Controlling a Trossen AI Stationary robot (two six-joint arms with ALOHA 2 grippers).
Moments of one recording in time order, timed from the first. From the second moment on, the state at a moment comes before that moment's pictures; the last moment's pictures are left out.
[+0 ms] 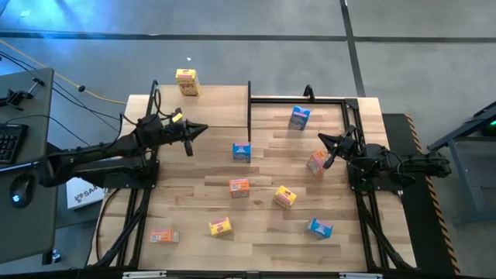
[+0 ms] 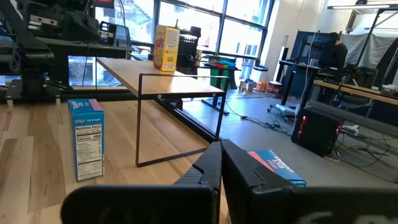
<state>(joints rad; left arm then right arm) 0.46 0.68 0.30 0.28 0.10 -0.05 0.03 0.02 0.02 0.05 0.64 -0.19</state>
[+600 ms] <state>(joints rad) 0.42 0.68 0.16 0.57 0.26 -0.01 0.03 0.02 0.01 0.23 0.51 -0.32</state>
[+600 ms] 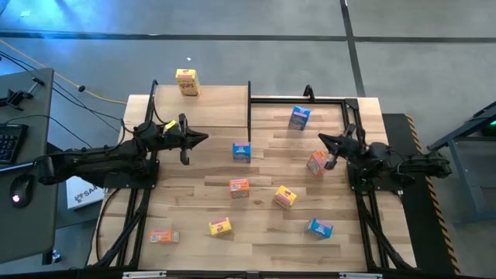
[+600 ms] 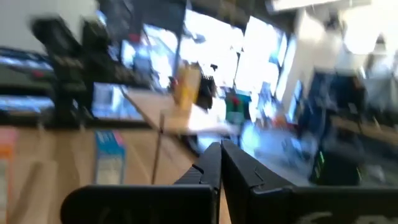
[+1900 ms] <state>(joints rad) 0.42 0.68 0.16 0.54 0.25 -0.05 -0.55 1.22 1.11 -0.70 0.21 -0.02</state>
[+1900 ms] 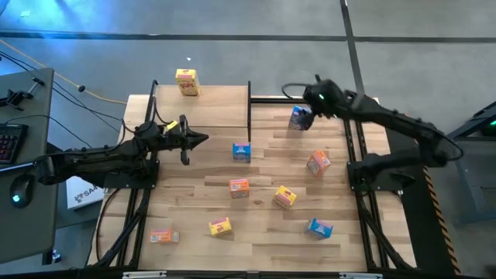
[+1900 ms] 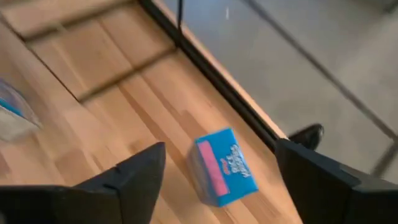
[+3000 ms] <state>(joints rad) 0.42 0.68 0.16 0.47 0.26 -0.03 -0.73 1.76 1.42 -1.07 0.04 -0.27</state>
